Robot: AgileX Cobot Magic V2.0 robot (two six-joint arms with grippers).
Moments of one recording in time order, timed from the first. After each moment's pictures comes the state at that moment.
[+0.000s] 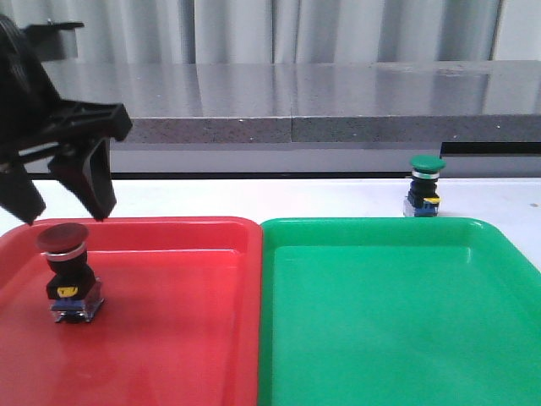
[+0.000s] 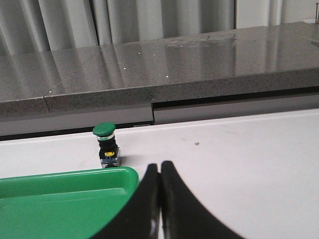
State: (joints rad) left arm -0.39 1.56 -1.02 -0.09 0.70 -0.26; right arm -0.01 -0.01 0.03 0.00 0.07 0.15
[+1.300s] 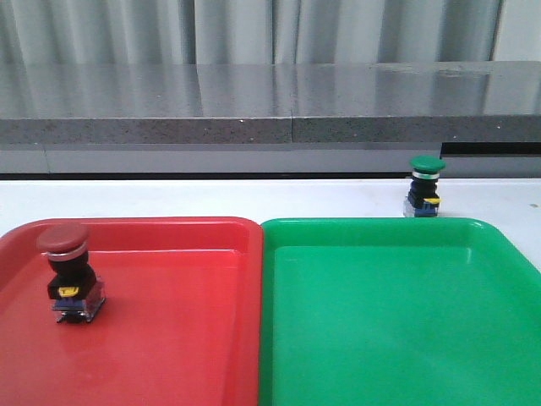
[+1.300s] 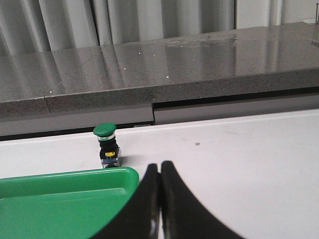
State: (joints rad) left arm -0.26 0.58 -0.51 0.05 0.48 -0.26; right arm -0.01 -0.01 0.03 0.00 0.07 0.15
